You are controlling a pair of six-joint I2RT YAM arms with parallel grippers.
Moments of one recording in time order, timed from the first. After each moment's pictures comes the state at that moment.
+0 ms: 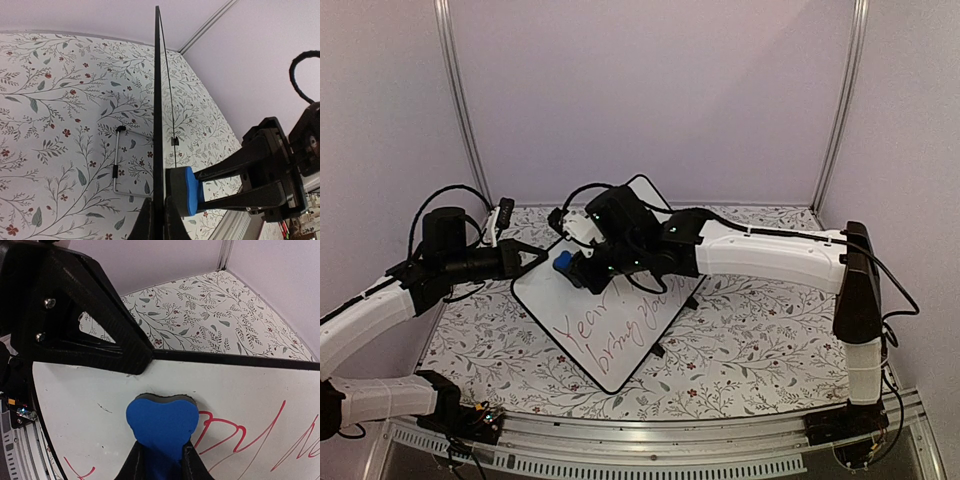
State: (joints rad) left arm -0.36 0.95 0.66 -0.09 0.53 -0.49; right arm 1.14 2.09 1.90 -0.40 0.06 0.01
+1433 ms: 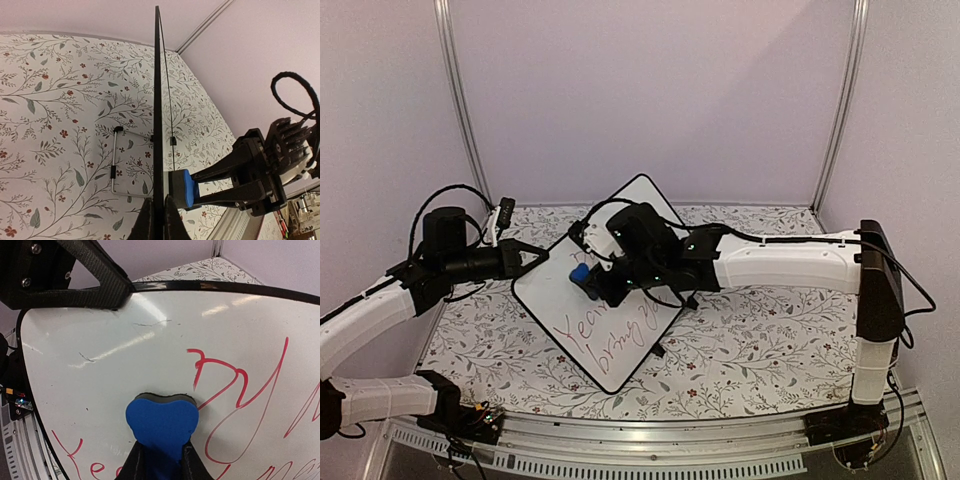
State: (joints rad) left arm -0.36 0.96 0.66 -0.09 0.54 -0.49; right arm 1.12 1.98 1.63 -0.24 0.05 0.07
